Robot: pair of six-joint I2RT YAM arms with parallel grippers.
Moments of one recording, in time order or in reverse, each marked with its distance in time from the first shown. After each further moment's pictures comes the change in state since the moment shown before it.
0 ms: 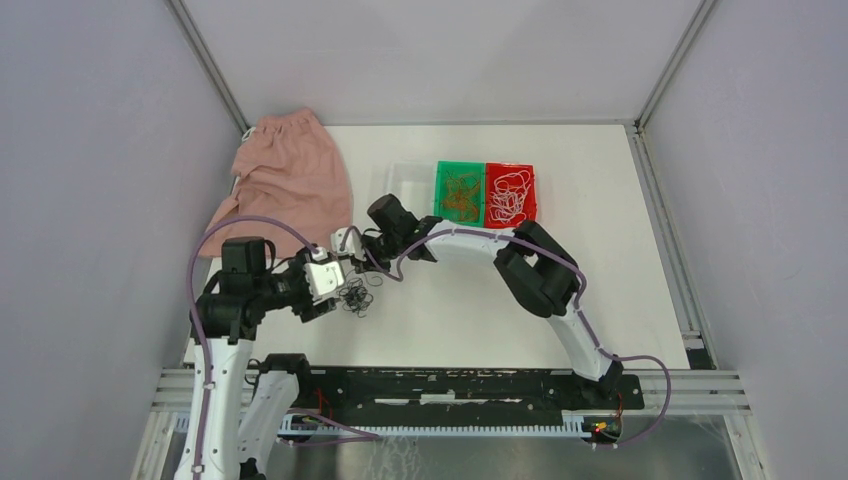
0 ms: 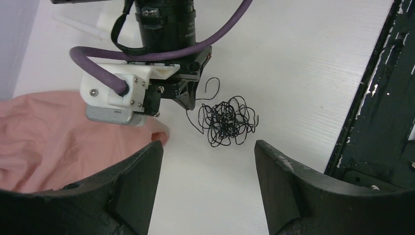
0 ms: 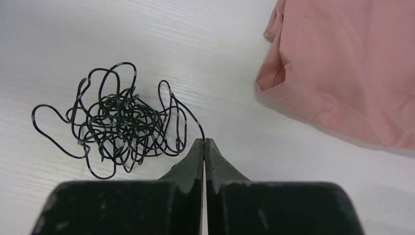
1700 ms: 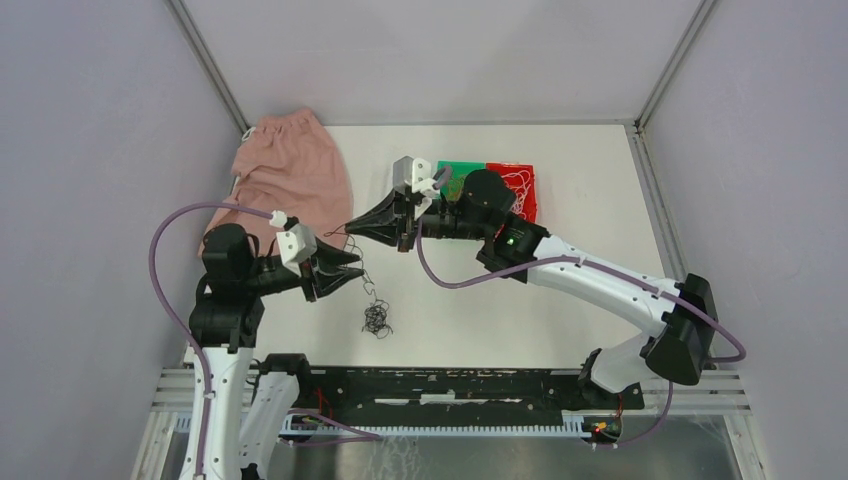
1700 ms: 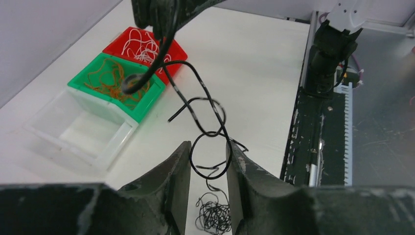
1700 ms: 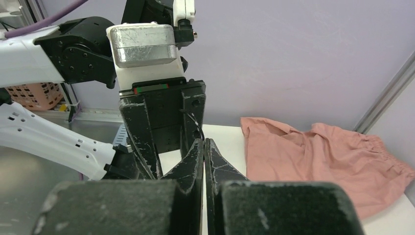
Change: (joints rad) left arm 0.000 -0.053 -0.016 0.512 0.441 -0.763; right arm 0.060 -0.764 -0.323 0.488 0.016 0.669
